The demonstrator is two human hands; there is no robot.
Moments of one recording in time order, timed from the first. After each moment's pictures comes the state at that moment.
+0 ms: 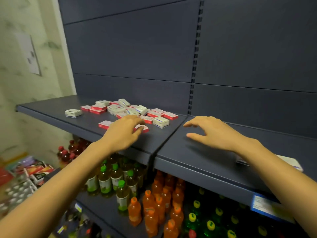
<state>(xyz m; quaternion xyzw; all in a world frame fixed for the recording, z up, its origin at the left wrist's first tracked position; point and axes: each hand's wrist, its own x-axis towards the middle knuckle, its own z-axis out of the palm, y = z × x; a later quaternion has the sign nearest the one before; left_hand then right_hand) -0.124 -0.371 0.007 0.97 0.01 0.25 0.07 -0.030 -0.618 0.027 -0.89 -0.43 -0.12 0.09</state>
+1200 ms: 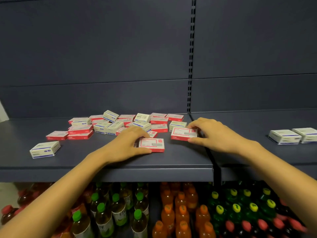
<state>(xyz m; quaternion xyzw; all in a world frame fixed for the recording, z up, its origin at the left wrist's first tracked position) -0.036 -0.191 -0.008 0.94 -0.28 0.07 0.18 -0.044 -0.464 0.004 -0.96 -0.20 -0.14 0.12</state>
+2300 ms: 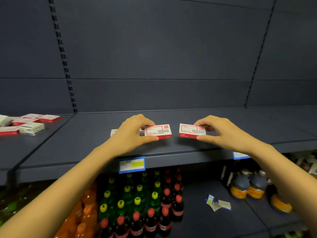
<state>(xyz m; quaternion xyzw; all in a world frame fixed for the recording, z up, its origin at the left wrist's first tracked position) -0.102 -0.655 0.010 0.87 -0.36 0.17 0.28 -0.169 -0.915 0.024 -0.97 -0.11 -0.13 0.18</state>
